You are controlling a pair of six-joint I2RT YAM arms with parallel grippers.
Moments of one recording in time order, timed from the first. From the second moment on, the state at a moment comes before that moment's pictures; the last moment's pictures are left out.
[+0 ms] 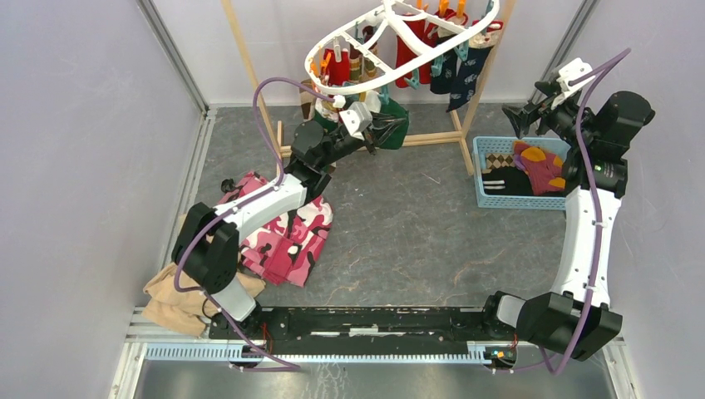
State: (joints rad) left arm -0.65 1.62 1.19 0.85 0.52 0.05; right arm -0.37 1.20 1.35 -0.16 -0.88 -0.35
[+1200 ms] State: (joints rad) left arm -0.65 1.29 0.76 0.83 0.18 0.05; right arm -0.38 1.11 1.19 -0.22 -0.99 -0.39
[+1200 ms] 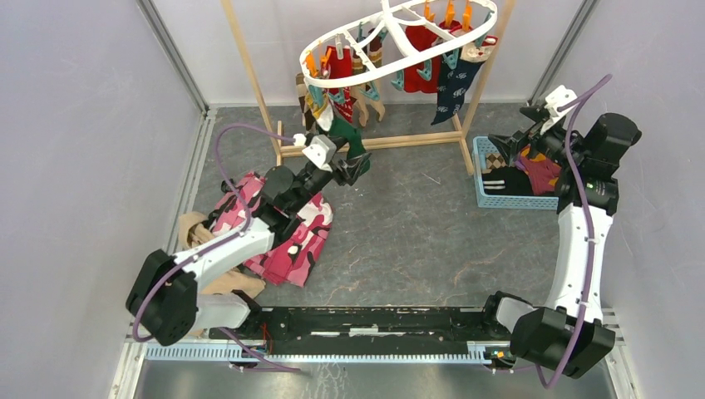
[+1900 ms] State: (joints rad) left arm -0.65 0.85 0.63 0.31 -0.01 -0.03; right arm -0.38 1.05 1.06 -0.33 -0.98 -0.55
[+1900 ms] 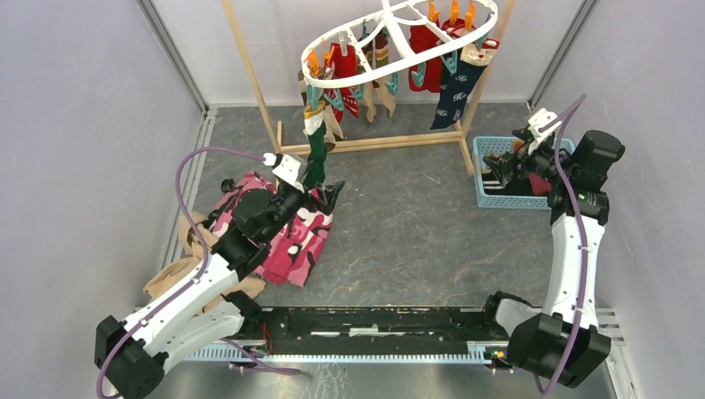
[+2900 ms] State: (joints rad) left arm -0.65 0.66 0.66 -0.31 -0.07 -0.10; right arm -0.49 1.16 0.98 -0.23 -0.81 -0.48
